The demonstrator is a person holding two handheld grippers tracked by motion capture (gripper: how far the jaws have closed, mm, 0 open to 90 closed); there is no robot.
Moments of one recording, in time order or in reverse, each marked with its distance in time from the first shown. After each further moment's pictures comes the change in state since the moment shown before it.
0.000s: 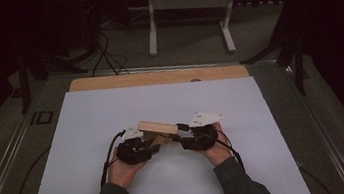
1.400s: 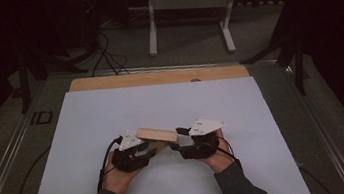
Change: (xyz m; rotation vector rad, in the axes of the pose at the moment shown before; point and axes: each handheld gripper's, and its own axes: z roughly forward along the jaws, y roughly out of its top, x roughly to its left) left arm -0.012 -0.009 -0.019 -0.028 0.087 0.094; right arm 0.022 0.001 -0.013 -0.030 0.024 -0.046
